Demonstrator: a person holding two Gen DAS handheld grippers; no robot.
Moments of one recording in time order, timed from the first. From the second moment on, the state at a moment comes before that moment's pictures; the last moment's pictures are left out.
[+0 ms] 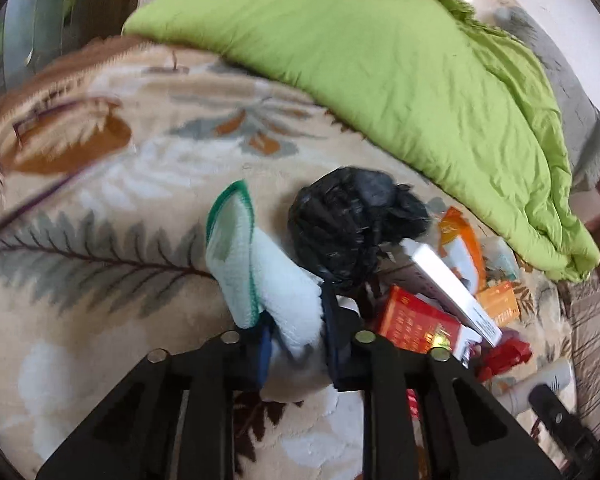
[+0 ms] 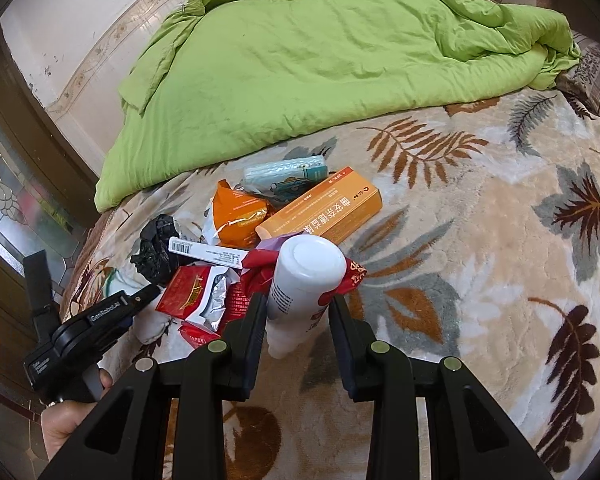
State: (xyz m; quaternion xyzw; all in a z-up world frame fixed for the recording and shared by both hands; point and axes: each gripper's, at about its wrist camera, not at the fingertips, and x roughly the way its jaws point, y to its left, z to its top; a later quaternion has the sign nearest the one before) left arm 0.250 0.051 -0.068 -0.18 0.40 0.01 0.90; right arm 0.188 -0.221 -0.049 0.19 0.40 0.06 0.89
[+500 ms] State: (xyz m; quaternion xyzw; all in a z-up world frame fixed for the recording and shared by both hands) left arm 0.132 -0.004 -0.020 -0.05 0.33 -0.03 0.94; right arm 0.153 -0.198 -0.028 0.11 0.37 0.13 0.91
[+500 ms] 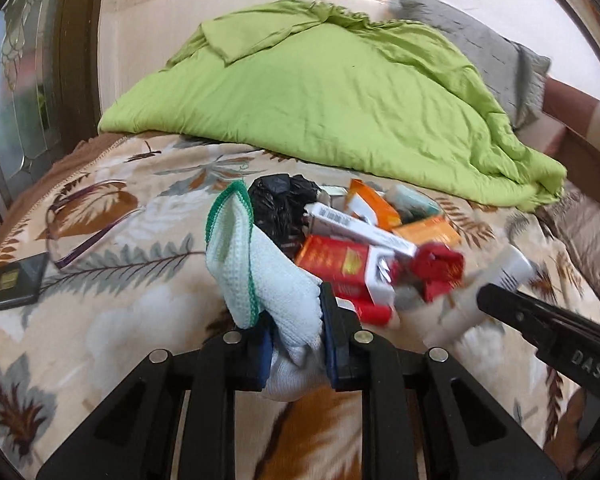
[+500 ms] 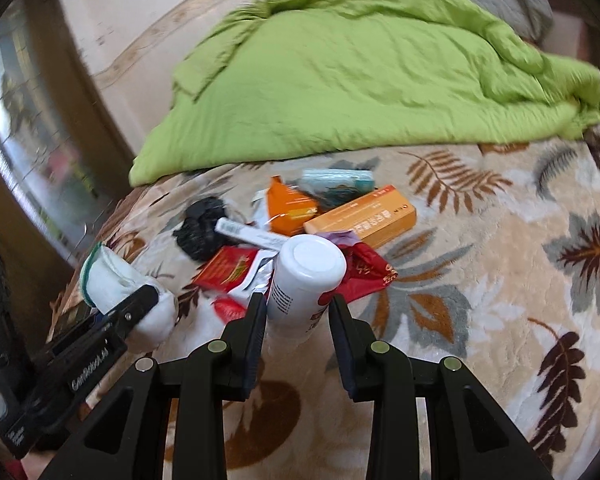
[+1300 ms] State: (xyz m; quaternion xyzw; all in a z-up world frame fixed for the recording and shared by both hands) left arm 0.083 -0.021 -0.041 0.00 0.34 -0.04 0.94; right arm 0.076 -0.202 -0.040 0.08 0.38 0.13 0.91
